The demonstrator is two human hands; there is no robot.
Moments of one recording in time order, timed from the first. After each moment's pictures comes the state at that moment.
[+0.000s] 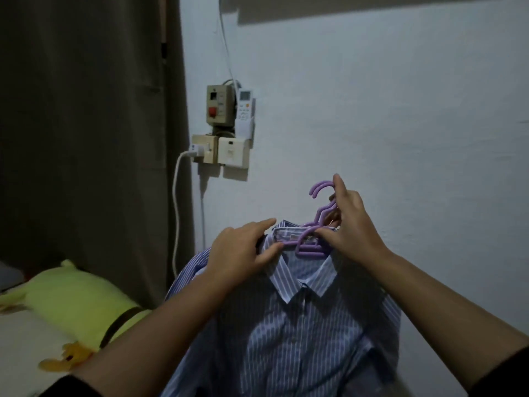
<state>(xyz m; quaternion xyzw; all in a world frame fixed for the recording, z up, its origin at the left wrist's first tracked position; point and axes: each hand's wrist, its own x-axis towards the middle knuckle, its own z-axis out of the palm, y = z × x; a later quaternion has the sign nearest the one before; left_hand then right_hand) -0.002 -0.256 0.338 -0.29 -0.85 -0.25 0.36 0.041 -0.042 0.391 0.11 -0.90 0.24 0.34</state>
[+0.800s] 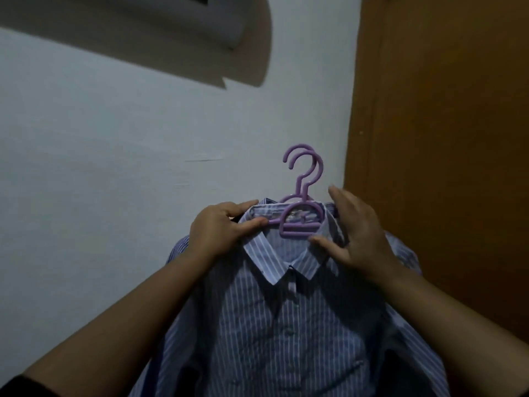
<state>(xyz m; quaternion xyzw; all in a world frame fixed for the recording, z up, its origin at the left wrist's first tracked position) 0.221 0.139 0.455 -0.55 -0.60 -0.56 0.19 0.444 0.262 0.461 -0.09 -0.84 -0.14 0.51</state>
